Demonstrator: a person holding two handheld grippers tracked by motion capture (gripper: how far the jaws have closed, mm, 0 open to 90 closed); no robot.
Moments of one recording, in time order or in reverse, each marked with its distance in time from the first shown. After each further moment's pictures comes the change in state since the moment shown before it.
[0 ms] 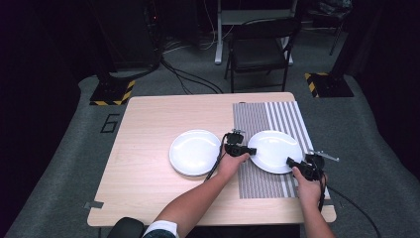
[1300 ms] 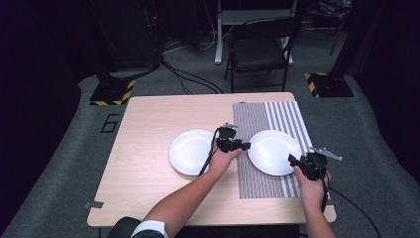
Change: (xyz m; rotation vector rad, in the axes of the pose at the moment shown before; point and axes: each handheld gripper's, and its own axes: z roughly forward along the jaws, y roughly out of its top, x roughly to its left) left arm 0.006 0.014 -0.046 -0.070 0.017 0.068; right arm 0.019 0.010 -0.028 -0.075 0.002 -0.100
